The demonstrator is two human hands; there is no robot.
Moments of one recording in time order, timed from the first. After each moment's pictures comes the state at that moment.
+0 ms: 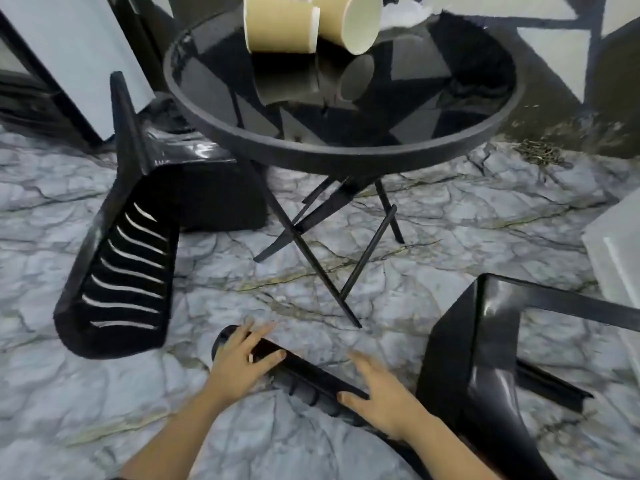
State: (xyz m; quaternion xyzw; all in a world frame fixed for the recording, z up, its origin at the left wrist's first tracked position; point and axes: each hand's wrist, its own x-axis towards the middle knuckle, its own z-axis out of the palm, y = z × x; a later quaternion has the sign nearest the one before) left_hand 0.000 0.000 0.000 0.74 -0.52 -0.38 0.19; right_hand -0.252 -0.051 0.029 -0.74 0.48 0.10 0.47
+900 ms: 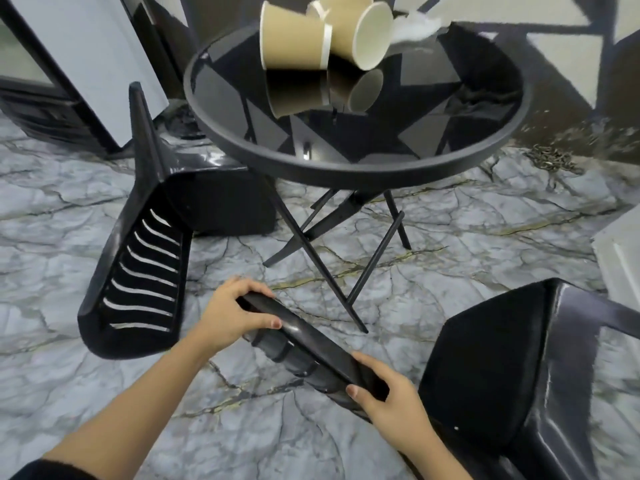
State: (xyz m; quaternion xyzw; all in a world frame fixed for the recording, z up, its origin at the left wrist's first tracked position) left_hand 0.025 -0.045 0.104 0.72 -0.50 -0.36 0.32; right_hand -0.250 -0.024 0.068 -0.60 0.56 -0.15 0.55
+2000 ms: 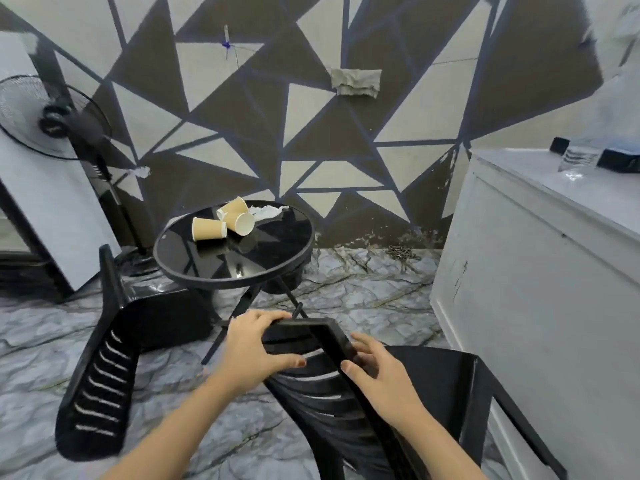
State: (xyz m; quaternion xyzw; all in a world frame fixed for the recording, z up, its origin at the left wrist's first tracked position) left_hand -0.268 0.151 0.414 0.59 -0.71 -0.17 0.35; right_hand -0.501 0.177 0.405 -0.65 0.53 -0.35 0.43
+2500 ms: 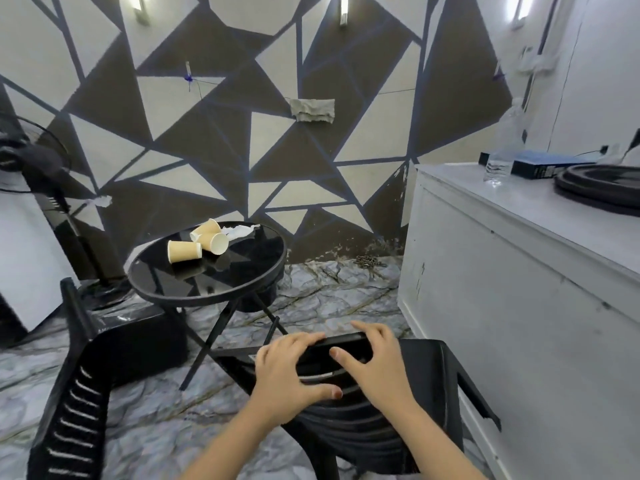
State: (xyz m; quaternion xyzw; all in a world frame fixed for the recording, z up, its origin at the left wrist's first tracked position) left_hand -0.330 0.235 0.435 0.53 -0.78 -0.18 0.27; right_hand -0.505 0.244 0.436 -0.63 0.61 -0.43 0.23
